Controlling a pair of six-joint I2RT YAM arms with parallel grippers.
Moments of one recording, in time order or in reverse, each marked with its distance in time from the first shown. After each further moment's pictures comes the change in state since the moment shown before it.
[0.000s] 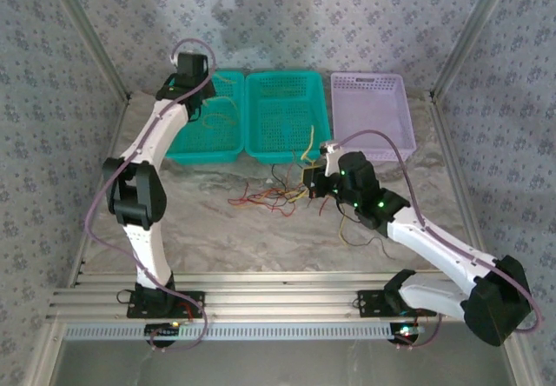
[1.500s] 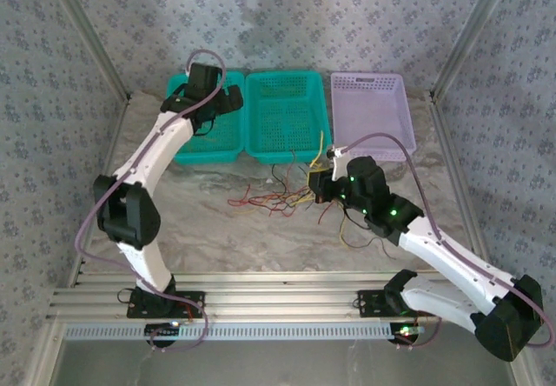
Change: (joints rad) left arm -0.131 -0.211 -0.152 -0.111 0.122 -0.074; right arm 0.023 -0.118 0.017 -0.112 0.025 -0.011
